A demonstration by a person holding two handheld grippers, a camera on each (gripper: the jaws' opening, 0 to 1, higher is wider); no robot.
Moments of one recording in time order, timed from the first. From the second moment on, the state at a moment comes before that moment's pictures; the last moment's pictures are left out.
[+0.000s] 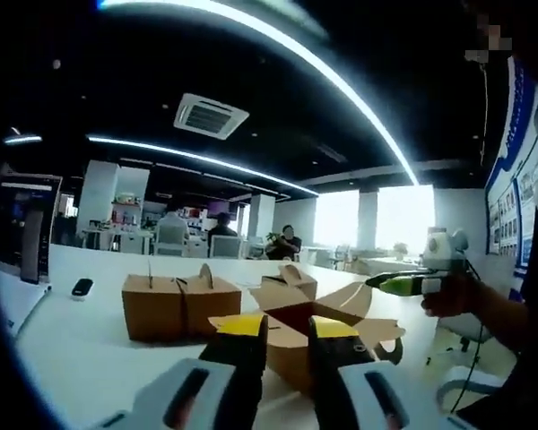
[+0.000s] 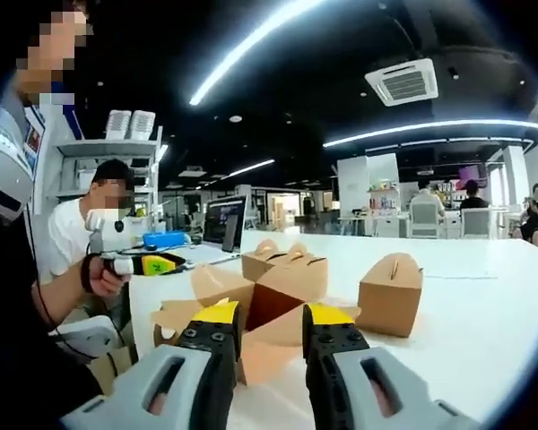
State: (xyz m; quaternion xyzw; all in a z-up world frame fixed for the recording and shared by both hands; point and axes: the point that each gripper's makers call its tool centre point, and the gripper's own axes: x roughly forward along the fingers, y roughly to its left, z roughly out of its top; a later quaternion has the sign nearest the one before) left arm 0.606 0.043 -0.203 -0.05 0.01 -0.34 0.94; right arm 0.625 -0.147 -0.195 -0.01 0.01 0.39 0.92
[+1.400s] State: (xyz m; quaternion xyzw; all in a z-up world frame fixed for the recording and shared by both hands) left arm 0.602 0.043 -0.219 -0.05 0.04 -0.35 0.94; right arm 0.623 -0.140 -0.191 -0.02 0.01 0.40 0.92
